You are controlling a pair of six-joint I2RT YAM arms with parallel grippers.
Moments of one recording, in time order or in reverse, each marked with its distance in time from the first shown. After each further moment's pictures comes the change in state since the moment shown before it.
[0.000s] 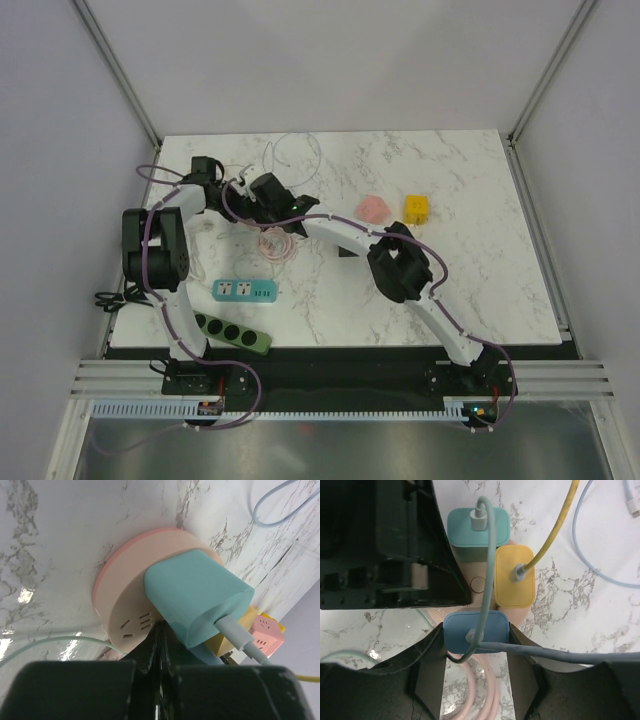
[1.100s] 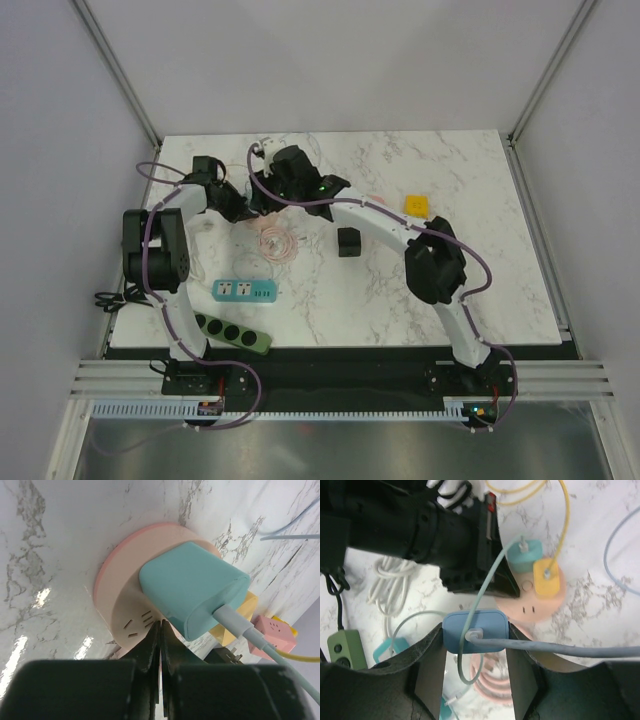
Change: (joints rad) left arm -0.004 -0.014 0.002 -0.016 -0.029 0.025; right arm -0.044 -0.252 -0.137 0.032 -0.266 0.198
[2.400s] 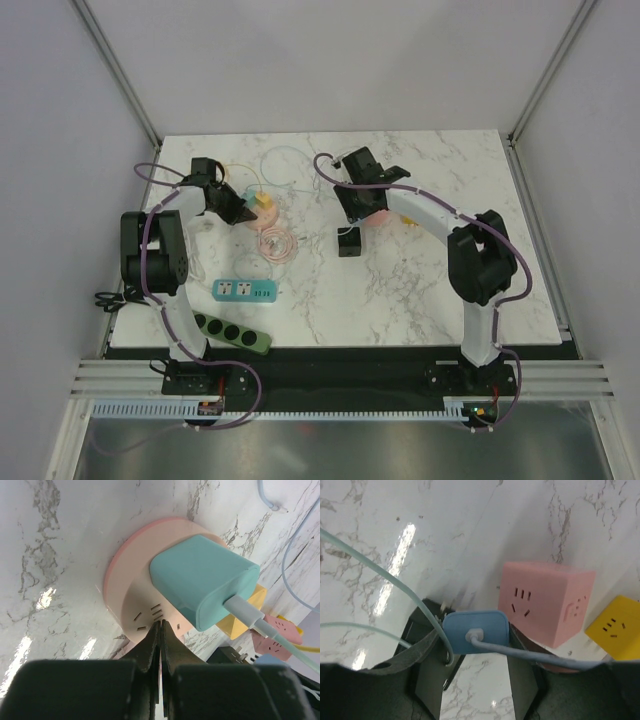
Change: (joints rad) left arm 0.003 -0.030 -0.032 0.000 -0.020 0.023; right arm -0.280 -0.275 -0.426 -0.347 0.196 -0.187
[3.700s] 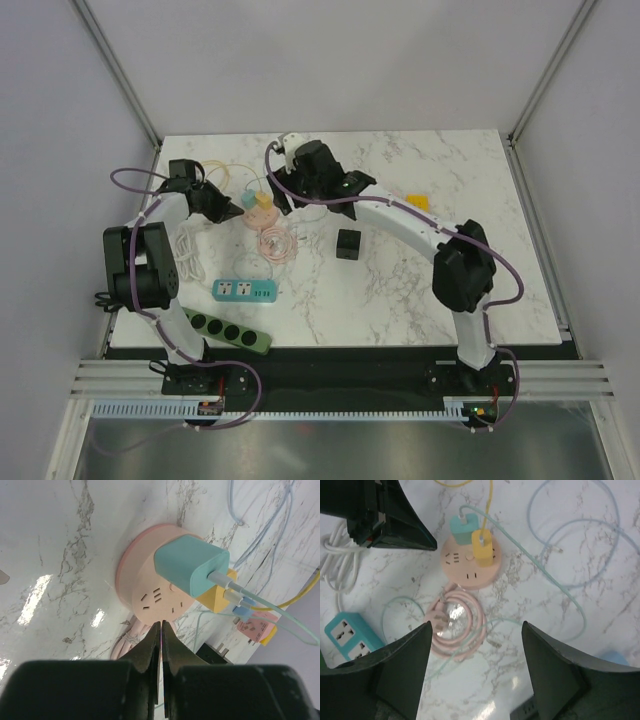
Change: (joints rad) left arm 0.090 -0.130 -0.086 0.047 0.052 0.000; right arm 0.212 0.010 0.190 0.238 -0.090 0.042
